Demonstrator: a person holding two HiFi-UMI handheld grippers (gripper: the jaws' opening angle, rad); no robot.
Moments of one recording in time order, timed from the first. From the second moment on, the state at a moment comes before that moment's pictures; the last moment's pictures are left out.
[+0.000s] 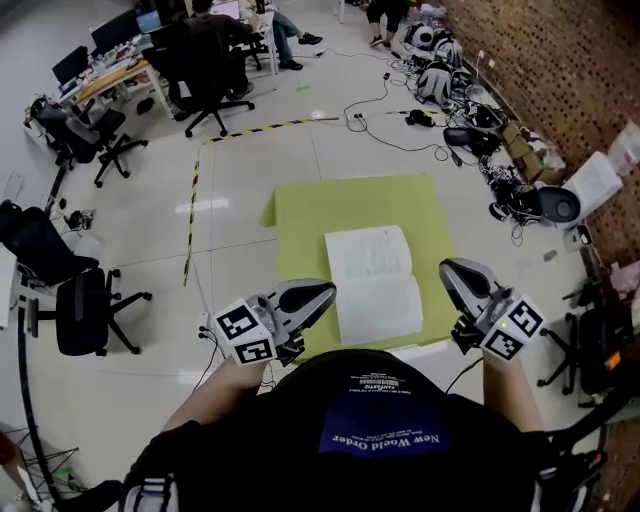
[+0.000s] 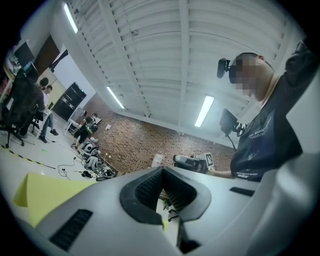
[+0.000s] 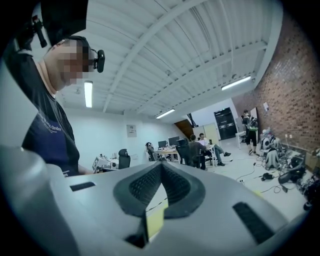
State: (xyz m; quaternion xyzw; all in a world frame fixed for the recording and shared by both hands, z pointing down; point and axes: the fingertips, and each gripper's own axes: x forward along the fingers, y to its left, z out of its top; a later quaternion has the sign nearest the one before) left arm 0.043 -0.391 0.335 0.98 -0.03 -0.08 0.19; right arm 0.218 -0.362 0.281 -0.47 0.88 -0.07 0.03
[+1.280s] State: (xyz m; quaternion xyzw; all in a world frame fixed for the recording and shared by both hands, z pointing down) left arm 0.038 -0.437 0.331 0.98 -0.19 -0.02 0.09; right arm 0.202 -0.443 0.284 -0.30 0.95 -0.04 -0.02
